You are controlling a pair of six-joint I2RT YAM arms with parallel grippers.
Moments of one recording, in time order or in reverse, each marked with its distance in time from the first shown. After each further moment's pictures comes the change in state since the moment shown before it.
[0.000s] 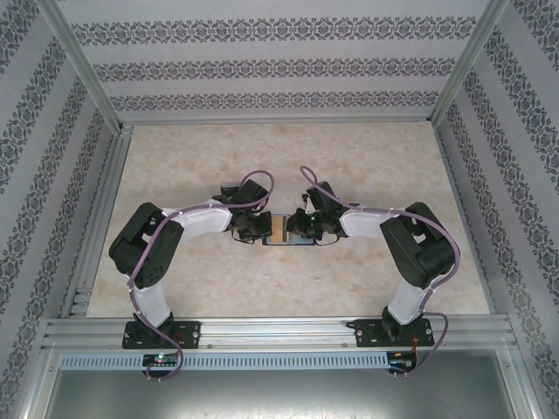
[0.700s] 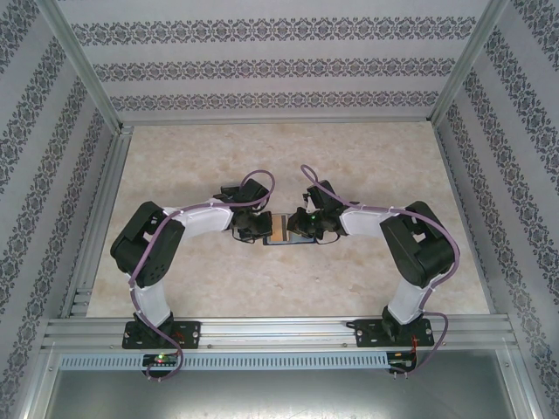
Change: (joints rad) left arm 0.000 0.008 0.016 -0.021 0.000 0.002; right arm -0.006 0.000 0.021 -0.053 0.014 -0.010
